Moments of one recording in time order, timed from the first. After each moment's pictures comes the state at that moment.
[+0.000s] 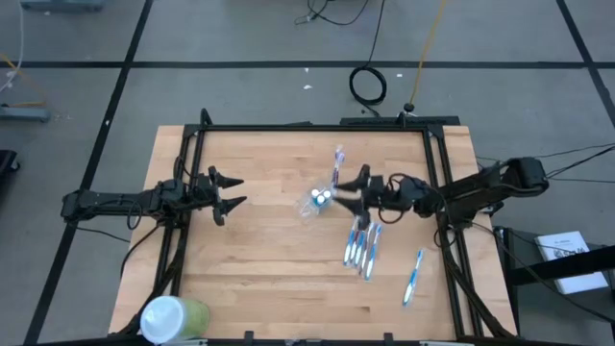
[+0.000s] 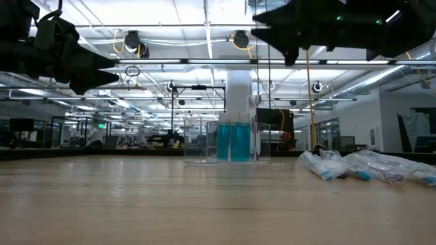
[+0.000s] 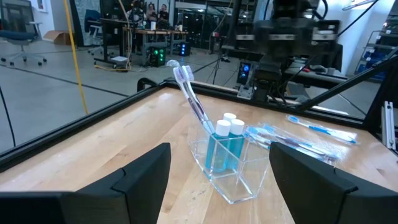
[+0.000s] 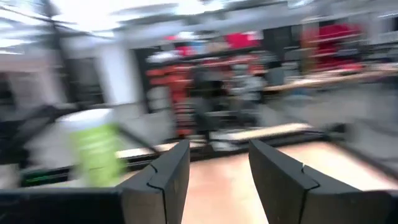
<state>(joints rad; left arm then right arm) 0.04 0.20 0.02 0.16 -0.18 -0.14 0.04 1.34 0.44 1.07 0.09 0.15</state>
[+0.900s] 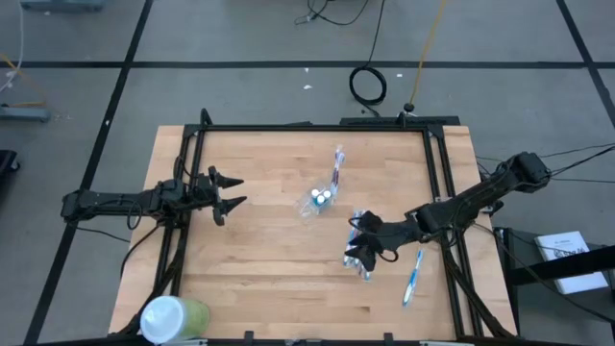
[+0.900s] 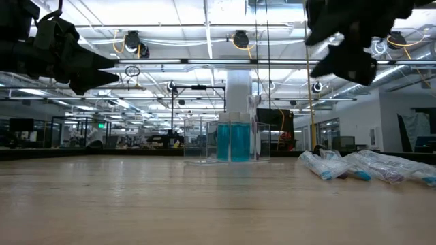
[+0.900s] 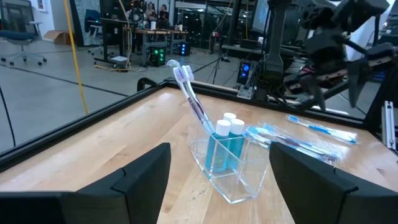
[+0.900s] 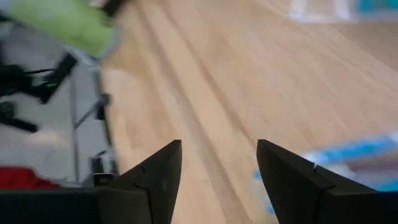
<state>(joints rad) 0.05 0.20 0.02 0.16 -0.18 -0.14 0.41 1.30 0.75 -0.11 0.18 1.02</state>
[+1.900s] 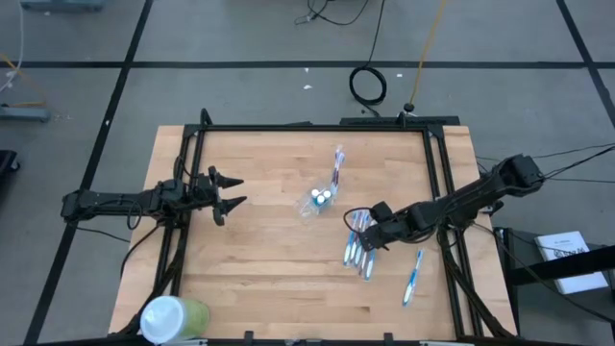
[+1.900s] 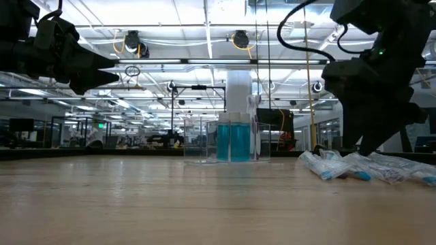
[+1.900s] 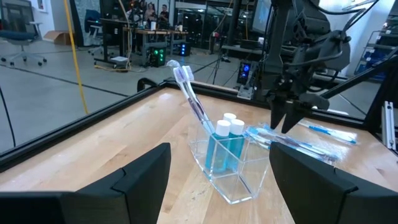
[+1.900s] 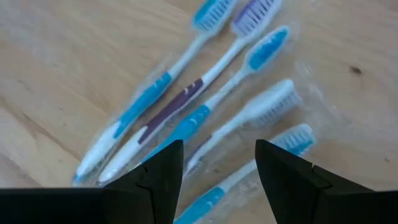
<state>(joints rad) 0.04 0.20 0.02 0.16 -0.18 -0.14 0.32 1.39 0.68 -0.49 0.20 1.38</state>
